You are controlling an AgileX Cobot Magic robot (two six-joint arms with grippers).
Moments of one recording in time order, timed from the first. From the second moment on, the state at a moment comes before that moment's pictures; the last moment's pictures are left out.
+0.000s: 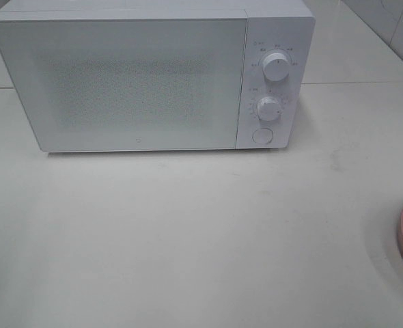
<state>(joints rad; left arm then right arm) 0.01 0.43 -0.53 -0.11 1.11 0.08 0.17 0.00 -0.50 -0.06 1.00 0.15</state>
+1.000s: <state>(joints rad) 0.13 0.00 -0.52 -0.13 1.09 0.08 0.17 0.00 -0.50 -0.06 1.00 0.15</state>
